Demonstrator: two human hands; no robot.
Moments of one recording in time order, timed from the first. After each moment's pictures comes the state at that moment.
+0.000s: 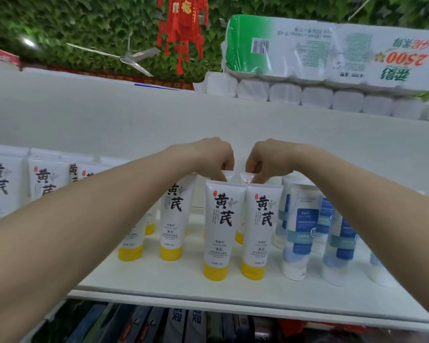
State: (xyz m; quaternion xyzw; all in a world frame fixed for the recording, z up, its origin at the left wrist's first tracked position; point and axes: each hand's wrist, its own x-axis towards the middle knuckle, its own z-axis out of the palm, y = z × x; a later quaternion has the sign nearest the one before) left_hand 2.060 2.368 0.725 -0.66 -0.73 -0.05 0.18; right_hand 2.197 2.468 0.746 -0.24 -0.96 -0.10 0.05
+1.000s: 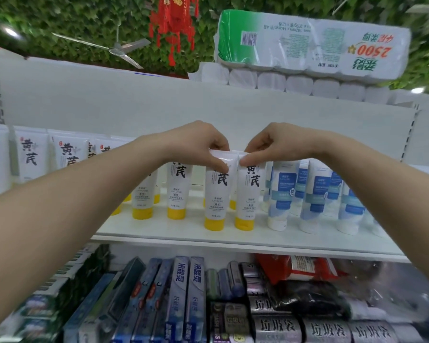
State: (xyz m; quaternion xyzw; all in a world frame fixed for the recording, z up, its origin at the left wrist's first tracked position) left_hand 2.096 2.282 0.701 -0.70 -0.68 -0.17 0.17; right_hand 2.276 2.397 0.729 -0.20 -0.97 0.00 0.12
